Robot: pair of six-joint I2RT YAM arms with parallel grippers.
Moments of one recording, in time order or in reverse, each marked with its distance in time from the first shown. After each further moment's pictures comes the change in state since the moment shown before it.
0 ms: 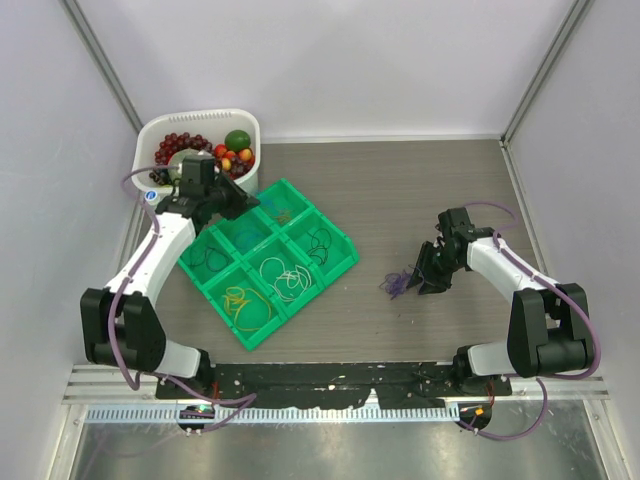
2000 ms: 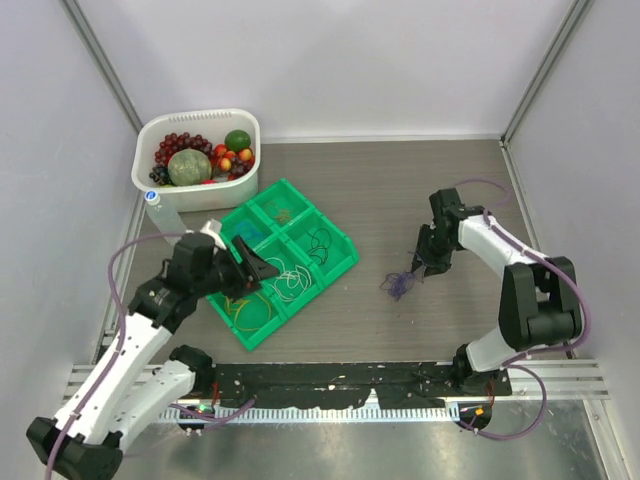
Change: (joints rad) left arm -0.203 -0.674 -0.391 -0.282 0.036 -0.082; right arm 0.024 0.124 0.190 -0.037 0.172 -0.047
